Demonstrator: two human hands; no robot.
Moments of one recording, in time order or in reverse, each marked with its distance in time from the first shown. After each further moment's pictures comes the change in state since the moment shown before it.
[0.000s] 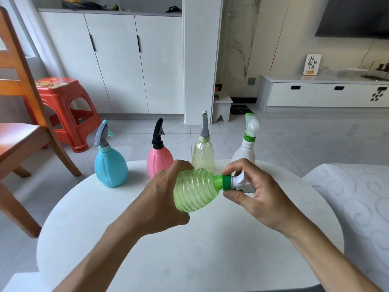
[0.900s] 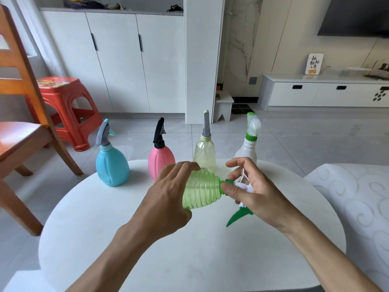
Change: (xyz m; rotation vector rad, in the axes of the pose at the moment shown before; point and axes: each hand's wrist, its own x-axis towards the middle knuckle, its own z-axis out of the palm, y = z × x) left_hand -0.001 0.003 0.018 0.224 0.147 0.117; right_hand 0.004 0.001 0.006 0.266 -0.012 0.290
